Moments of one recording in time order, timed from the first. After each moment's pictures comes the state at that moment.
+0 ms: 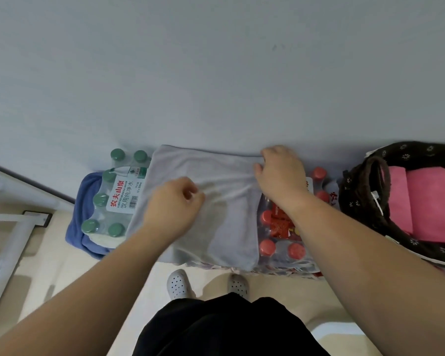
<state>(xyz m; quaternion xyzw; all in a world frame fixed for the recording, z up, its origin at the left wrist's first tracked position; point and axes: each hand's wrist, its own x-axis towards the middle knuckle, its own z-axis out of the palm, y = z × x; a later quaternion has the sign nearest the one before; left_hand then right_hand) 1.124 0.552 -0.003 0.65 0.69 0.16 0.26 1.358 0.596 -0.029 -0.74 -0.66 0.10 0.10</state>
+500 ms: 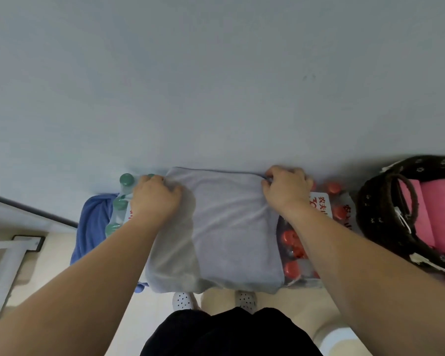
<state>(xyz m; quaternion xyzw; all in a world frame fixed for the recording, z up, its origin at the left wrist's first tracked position) 1.055 0.650 -0.038 0.60 0.76 0.06 0.22 1.335 0.622 -0.050 -0.82 -0.55 0.17 0.04</state>
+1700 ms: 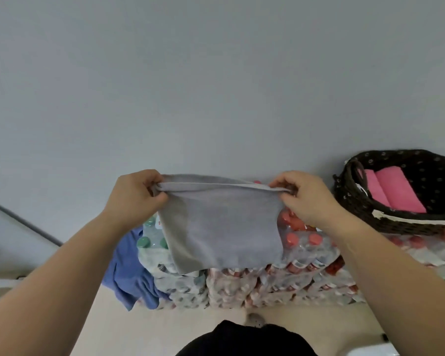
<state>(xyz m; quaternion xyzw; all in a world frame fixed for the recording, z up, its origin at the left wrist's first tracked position) 0.959 0.550 0.088 0.76 0.55 0.29 0.18 1.312 0.476 0.072 -0.63 -0.69 0.17 0.31</state>
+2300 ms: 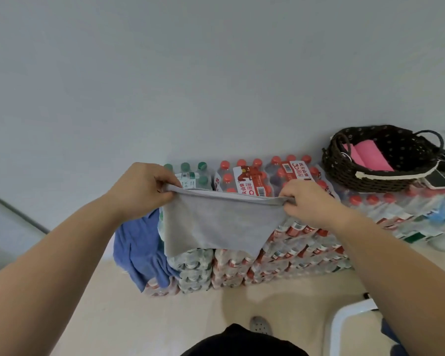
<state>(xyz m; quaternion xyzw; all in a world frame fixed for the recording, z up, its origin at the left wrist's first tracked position) 0.885 0.495 0.124 0.87 0.40 0.20 0.22 1.237 0.382 0.086 -0.70 -0.70 0.15 0.07</state>
